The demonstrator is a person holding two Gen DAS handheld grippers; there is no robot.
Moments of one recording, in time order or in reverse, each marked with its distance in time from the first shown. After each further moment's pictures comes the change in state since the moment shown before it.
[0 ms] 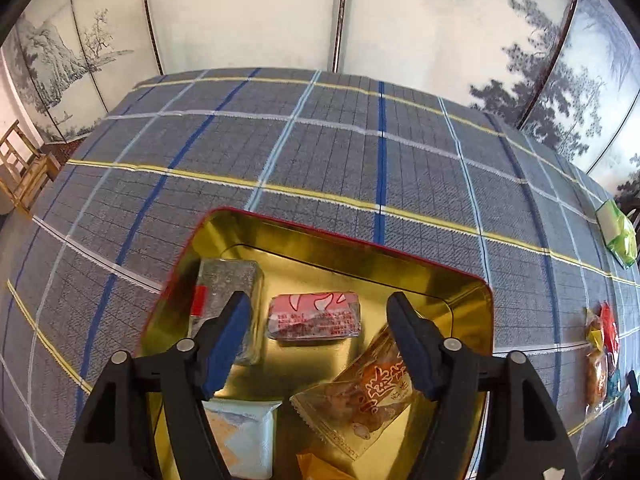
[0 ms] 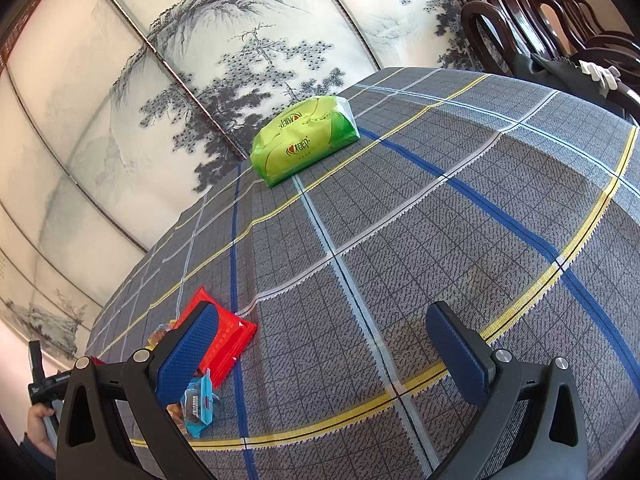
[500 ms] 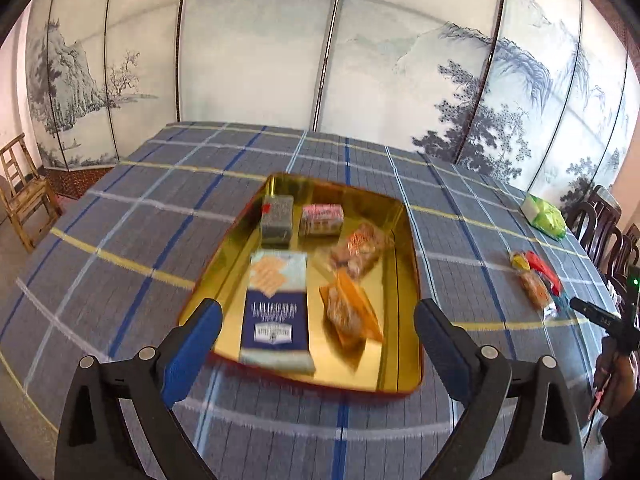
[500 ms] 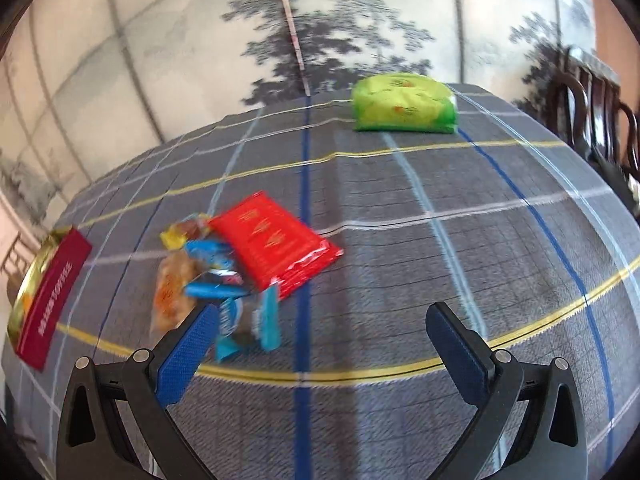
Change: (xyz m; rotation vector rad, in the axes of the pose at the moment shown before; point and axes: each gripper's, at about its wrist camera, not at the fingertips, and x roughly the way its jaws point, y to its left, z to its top) left arm -0.139 0.051 -0.157 0.019 -0.251 -0.150; right arm 0.001 0.109 -0.054 -0.507 0.154 -0.050
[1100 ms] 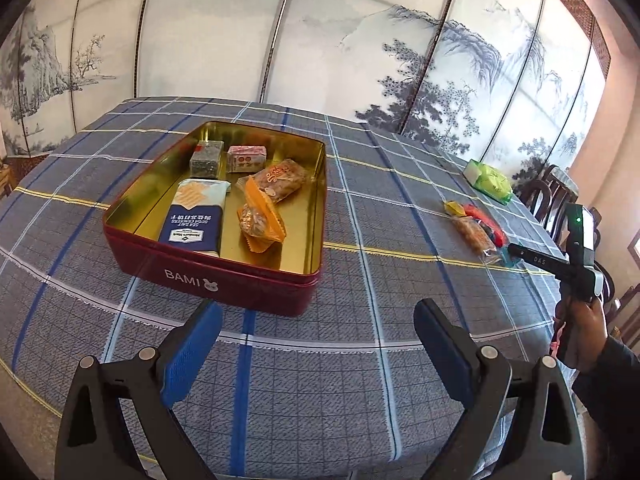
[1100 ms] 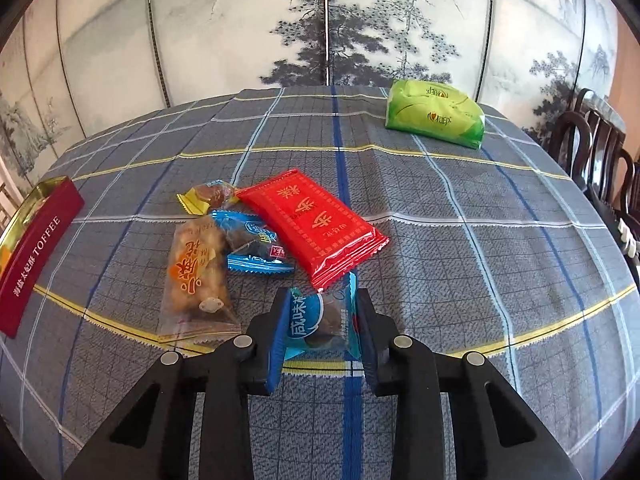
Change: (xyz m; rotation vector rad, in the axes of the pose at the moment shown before) left arm -0.023 -0.049 -0.064 0.032 0.016 -0.166; right arm -0.002 0.023 -0.005 -0.076 -0.004 -0.121
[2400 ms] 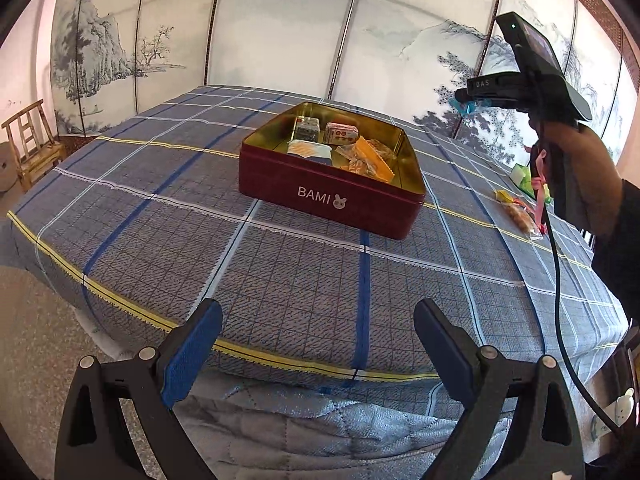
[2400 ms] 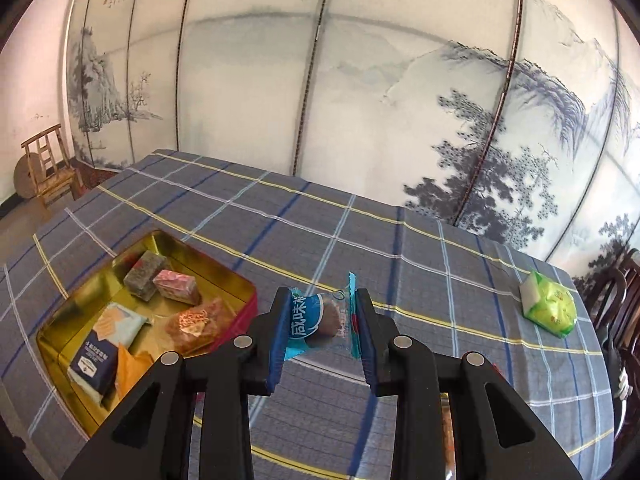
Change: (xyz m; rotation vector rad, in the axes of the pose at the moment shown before) left arm -0.053 0.061 -0.074 -0.090 -0.041 0.170; right arm -0.047 0.288 0.107 -0.327 -0.192 0.120
